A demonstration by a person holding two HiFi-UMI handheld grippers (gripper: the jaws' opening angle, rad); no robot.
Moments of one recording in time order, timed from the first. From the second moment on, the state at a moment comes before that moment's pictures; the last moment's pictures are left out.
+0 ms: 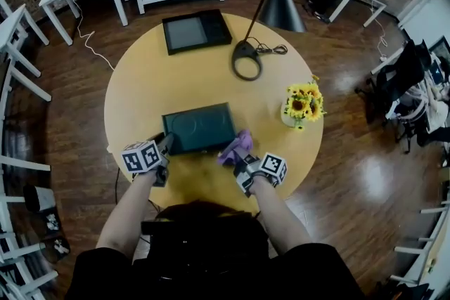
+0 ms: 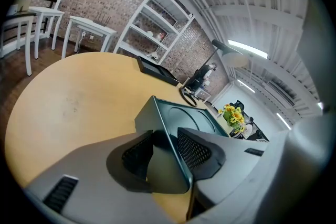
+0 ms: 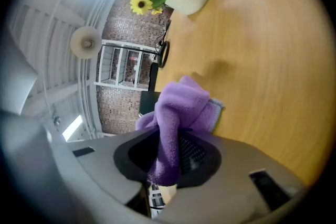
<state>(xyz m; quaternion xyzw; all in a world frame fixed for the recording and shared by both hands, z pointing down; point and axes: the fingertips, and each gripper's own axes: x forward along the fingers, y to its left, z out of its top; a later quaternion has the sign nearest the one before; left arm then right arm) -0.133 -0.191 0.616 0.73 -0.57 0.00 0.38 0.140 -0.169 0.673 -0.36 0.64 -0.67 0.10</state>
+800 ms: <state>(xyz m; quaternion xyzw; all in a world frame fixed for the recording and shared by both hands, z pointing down) -0.116 -0.247 0.596 0.84 -0.46 0.10 0.28 0.137 -0.192 0.654 -0.41 0.65 -0.63 0.11</state>
